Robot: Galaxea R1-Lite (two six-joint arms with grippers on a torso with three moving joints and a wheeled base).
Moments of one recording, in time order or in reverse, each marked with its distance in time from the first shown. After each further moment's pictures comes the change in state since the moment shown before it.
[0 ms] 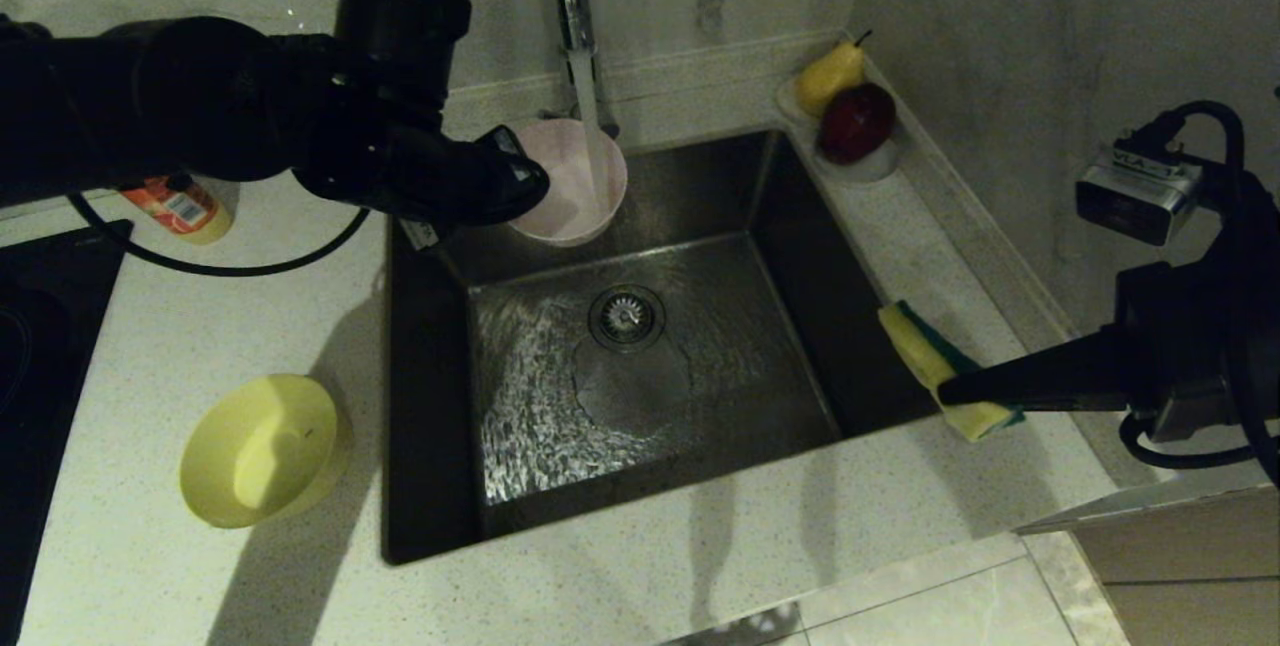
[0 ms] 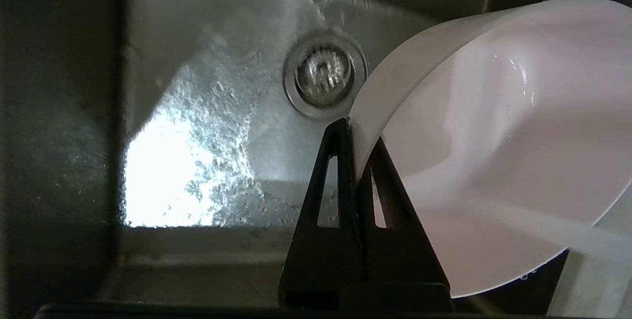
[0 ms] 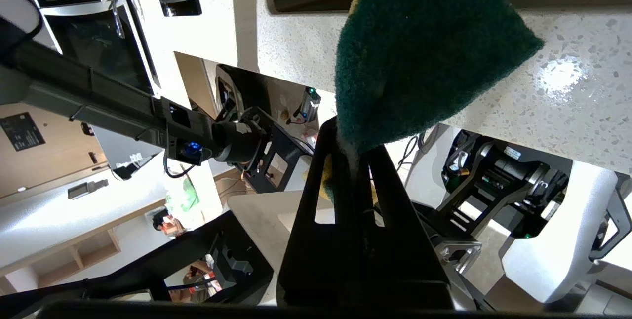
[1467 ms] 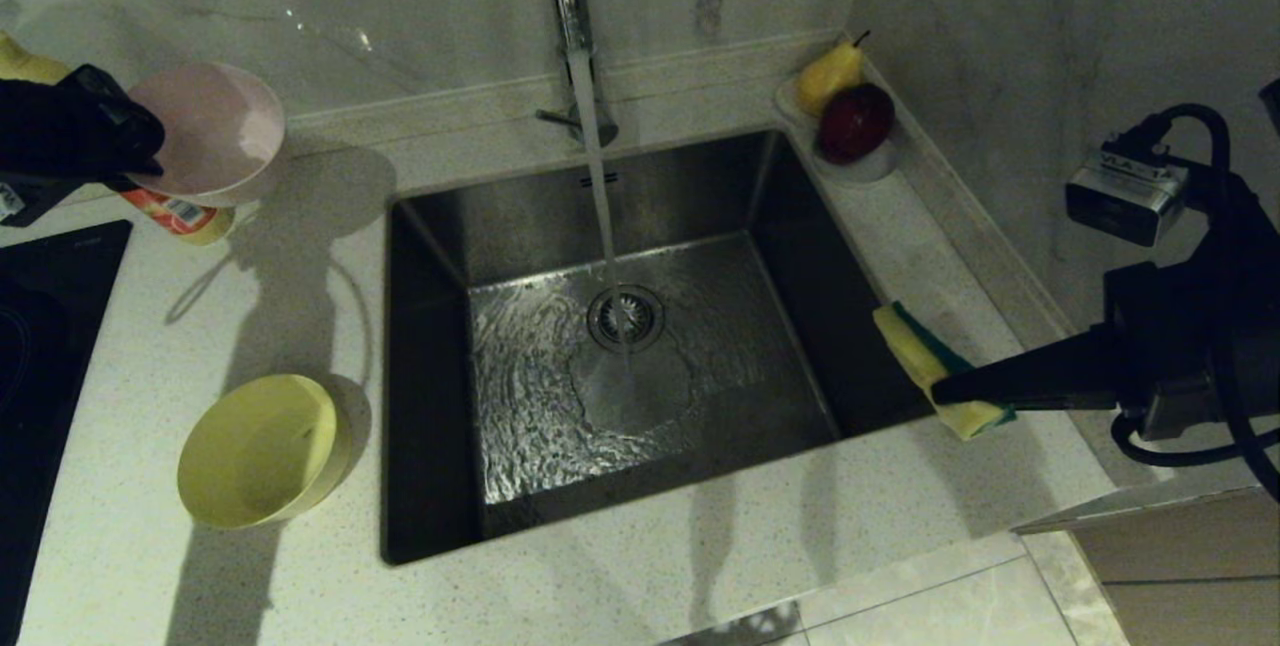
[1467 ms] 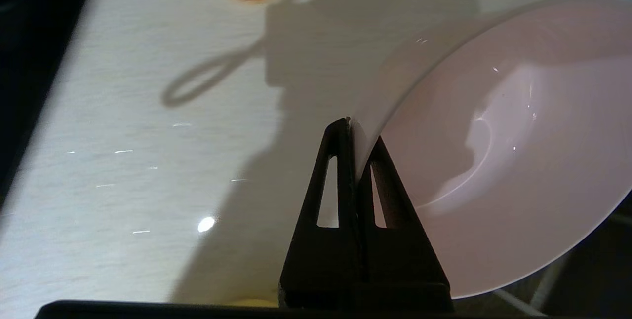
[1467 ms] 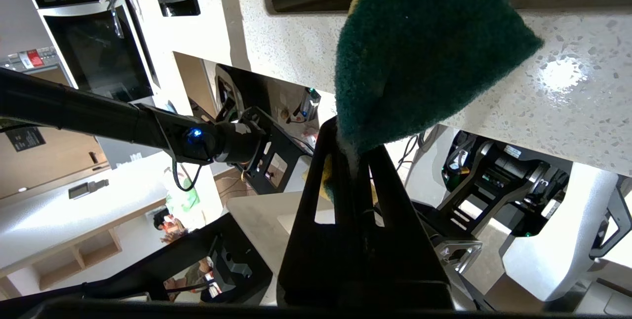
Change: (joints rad) left arm 0.672 -0.221 0.035 0.123 -0.264 0.166; right arm 0.000 0.015 -0.006 0.000 0.000 0.001
